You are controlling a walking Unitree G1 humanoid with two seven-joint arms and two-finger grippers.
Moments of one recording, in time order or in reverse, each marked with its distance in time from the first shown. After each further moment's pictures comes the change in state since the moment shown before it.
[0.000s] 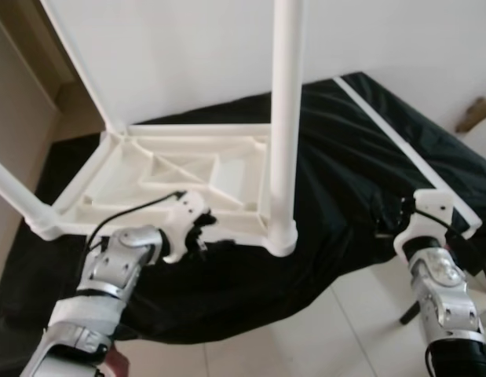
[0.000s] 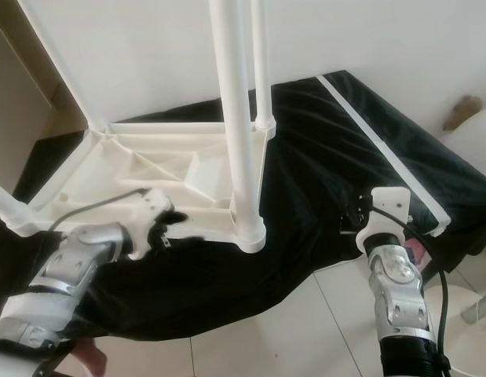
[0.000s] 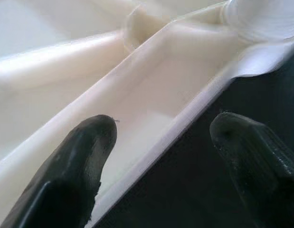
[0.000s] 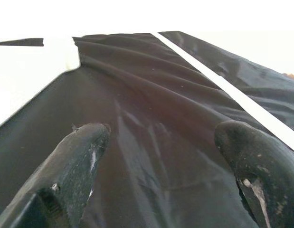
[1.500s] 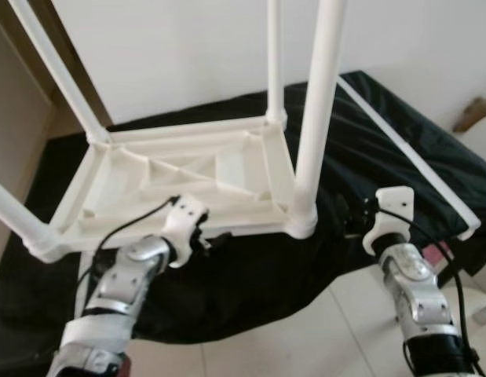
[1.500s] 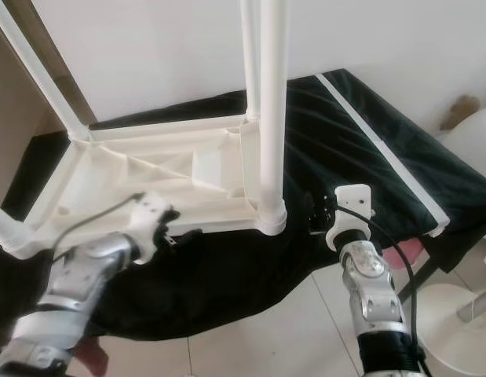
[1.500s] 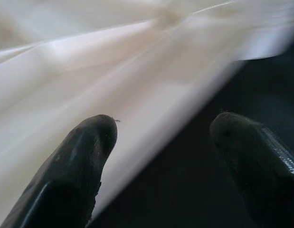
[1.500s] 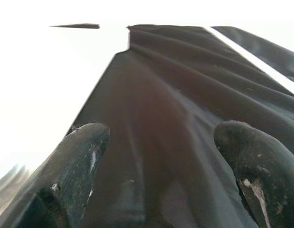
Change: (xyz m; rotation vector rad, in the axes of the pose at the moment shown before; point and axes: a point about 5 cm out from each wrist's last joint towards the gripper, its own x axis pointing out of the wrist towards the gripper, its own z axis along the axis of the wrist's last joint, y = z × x) left arm -0.018 -0.025 0.003 -0.077 -0.180 0.047; right arm 0.008 0.036 -0.003 -0.016 0.026 0.200
